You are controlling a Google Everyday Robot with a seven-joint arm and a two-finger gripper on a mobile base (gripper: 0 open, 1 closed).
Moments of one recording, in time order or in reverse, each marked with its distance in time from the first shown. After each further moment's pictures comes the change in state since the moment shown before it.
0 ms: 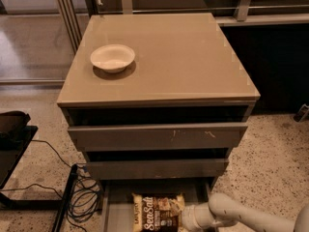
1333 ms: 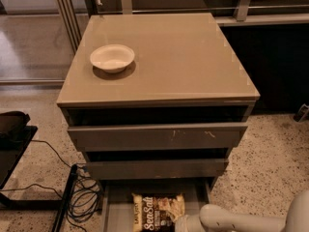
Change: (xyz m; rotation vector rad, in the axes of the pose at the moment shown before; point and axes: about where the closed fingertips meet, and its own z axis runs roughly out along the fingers) arm 0.004 0.035 0.031 0.021 0.104 0.119
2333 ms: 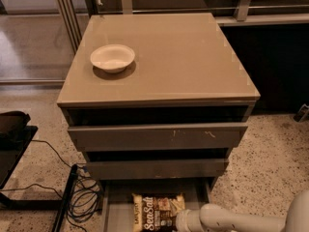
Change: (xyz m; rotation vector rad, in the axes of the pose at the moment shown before) arm 0.004 -0.042 -0.004 0.149 0.020 -0.046
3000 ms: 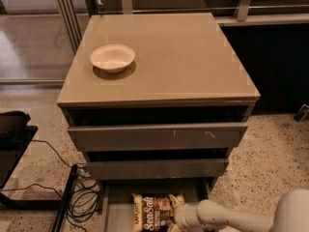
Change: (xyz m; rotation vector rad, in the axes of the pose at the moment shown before) arm 0.016 -0.039 0.024 0.071 0.005 -0.013
